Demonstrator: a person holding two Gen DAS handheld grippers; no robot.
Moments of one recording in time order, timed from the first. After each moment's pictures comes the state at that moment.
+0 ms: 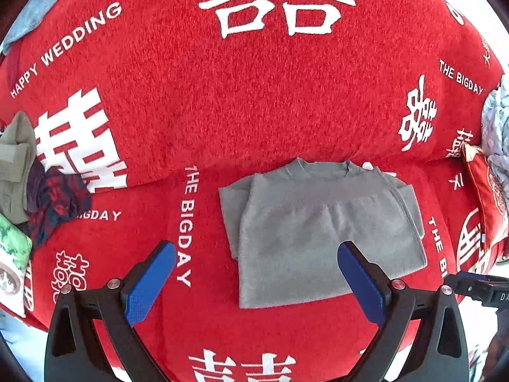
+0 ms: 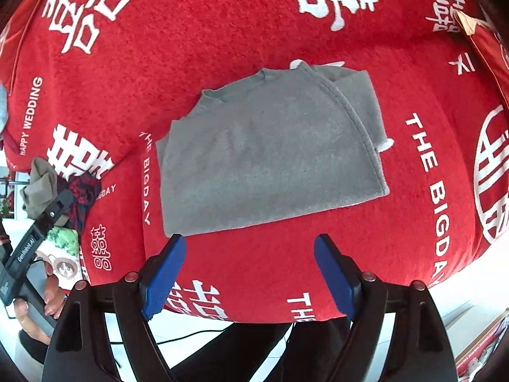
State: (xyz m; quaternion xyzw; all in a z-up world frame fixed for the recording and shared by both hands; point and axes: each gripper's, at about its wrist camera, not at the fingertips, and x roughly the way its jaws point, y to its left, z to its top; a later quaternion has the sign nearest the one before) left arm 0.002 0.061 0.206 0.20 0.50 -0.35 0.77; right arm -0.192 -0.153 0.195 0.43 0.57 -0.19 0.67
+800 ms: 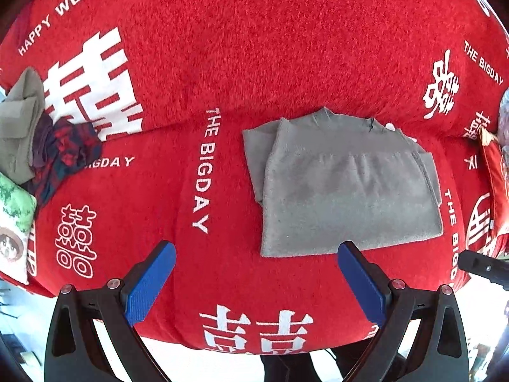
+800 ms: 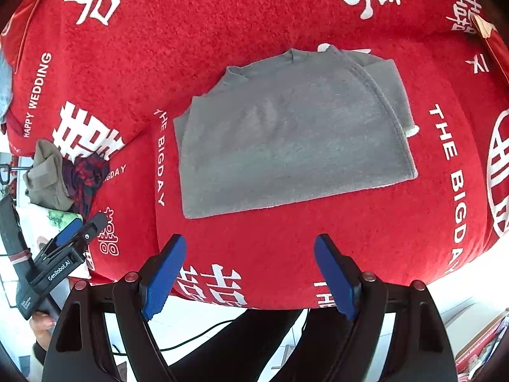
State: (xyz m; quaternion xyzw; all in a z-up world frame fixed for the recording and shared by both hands) left arm 0.000 0.106 0.176 0.22 0.57 -0.30 0.74; right arm -0.168 -0.113 0.196 0.43 0.59 -0.17 0.66
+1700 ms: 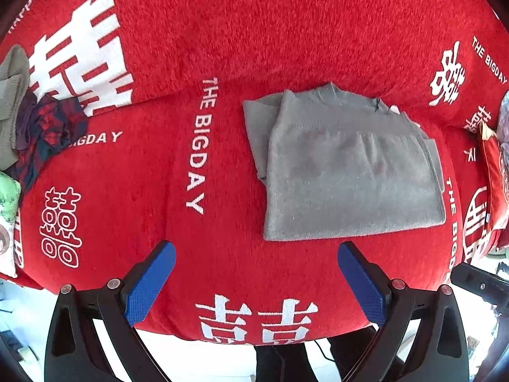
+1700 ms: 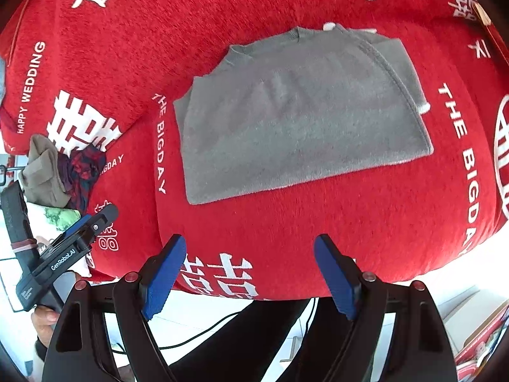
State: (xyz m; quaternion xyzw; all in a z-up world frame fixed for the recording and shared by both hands) left arm 0.015 0.120 0.136 0.22 0.61 -0.30 0.70; right arm -0.163 -0.084 0.175 0.45 0.61 -0.17 0.63
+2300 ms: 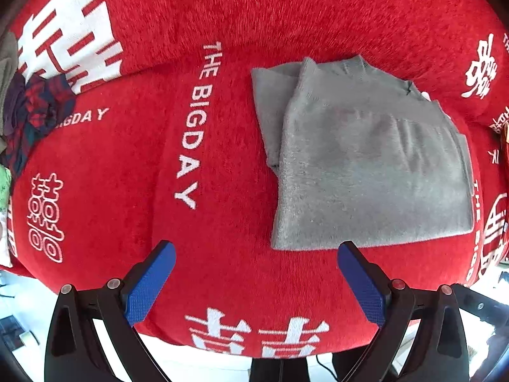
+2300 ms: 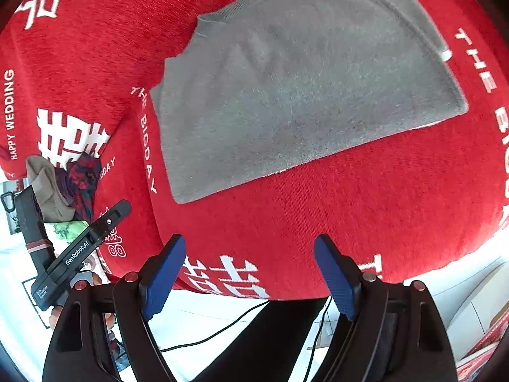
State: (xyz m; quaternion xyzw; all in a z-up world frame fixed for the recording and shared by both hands) left arm 0.025 0.101 0.061 0.22 0.65 -0.26 0.68; right arm -0.167 -0.088 0.092 0.52 0.61 -0.16 0.58
